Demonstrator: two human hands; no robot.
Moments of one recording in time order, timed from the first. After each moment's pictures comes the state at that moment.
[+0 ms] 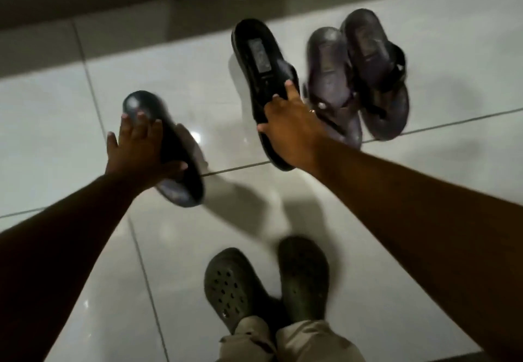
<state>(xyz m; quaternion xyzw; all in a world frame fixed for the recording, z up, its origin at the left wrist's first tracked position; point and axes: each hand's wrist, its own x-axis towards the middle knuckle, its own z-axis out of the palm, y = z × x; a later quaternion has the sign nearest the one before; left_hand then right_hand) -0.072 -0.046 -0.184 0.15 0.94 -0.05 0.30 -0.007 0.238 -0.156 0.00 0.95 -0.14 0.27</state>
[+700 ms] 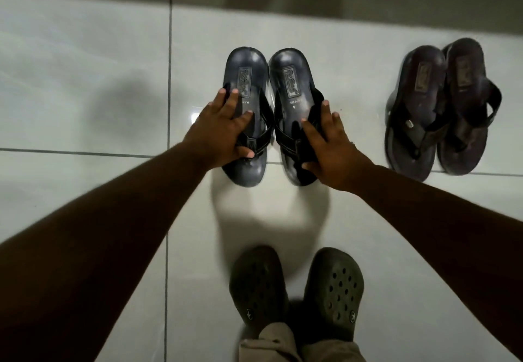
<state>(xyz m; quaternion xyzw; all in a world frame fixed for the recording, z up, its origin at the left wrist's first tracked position) -0.067 -0.079 -0.230 0.28 0.91 0.05 0.30 0.012 0.173 -0.213 -0.06 0.93 -0.16 0.32</state>
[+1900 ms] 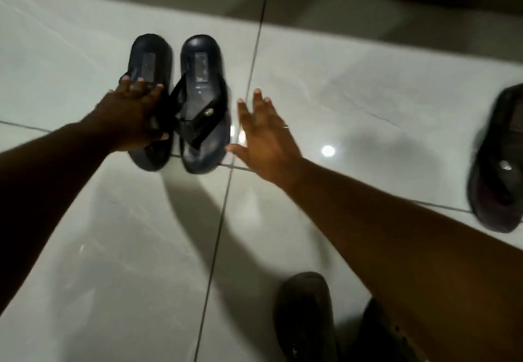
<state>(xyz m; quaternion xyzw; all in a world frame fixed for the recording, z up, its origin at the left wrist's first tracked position) -0.115 -0.327 -0.198 0.10 0.94 -0.05 0.31 -0.061 -0.063 -0.231 -0.15 0.95 -0.18 0.21</state>
